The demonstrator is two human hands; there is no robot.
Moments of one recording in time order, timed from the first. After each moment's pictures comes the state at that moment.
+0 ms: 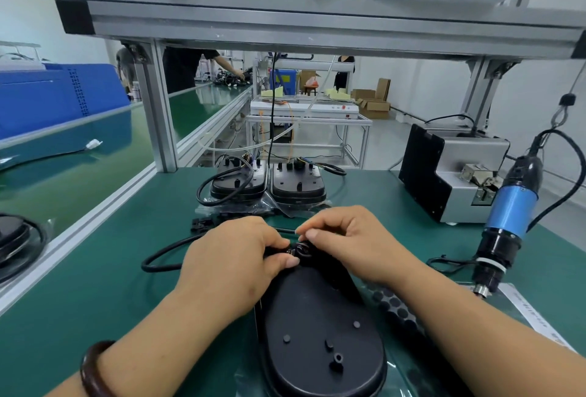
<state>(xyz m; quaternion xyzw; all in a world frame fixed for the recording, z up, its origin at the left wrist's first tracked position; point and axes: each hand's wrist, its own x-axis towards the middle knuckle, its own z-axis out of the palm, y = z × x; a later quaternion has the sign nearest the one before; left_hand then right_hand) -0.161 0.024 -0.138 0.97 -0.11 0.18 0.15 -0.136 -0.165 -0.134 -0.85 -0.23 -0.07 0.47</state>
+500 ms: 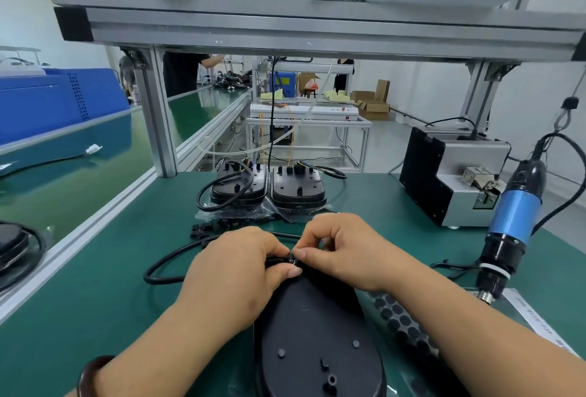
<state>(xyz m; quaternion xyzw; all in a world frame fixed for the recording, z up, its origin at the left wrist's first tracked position) -0.161 0.024 -0.141 0.96 -0.11 0.15 0.19 -0.133 -0.158 -0.127 -0.88 -0.28 -0.06 0.37</state>
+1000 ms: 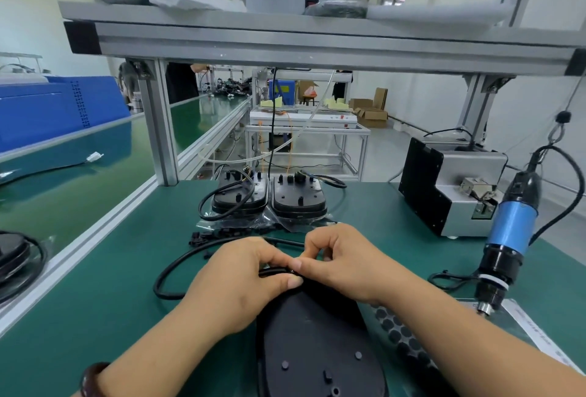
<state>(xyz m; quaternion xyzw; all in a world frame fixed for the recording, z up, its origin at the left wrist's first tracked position) -0.144 0.034 -0.148 0.92 -0.16 0.08 0.35 -0.136 -0.153 -0.125 -0.89 -0.27 -0.04 0.37</state>
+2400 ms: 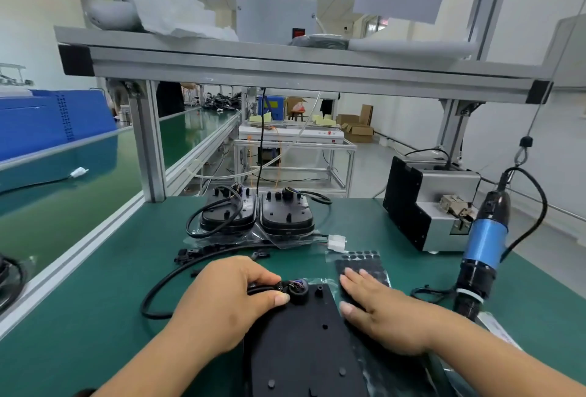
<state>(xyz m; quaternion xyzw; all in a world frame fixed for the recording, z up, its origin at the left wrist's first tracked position) -0.149 0.033 -0.148 0.92 -0.12 0.08 0.36 -0.155 -0.217 -0.144 -0.98 -0.12 0.15 0.06</state>
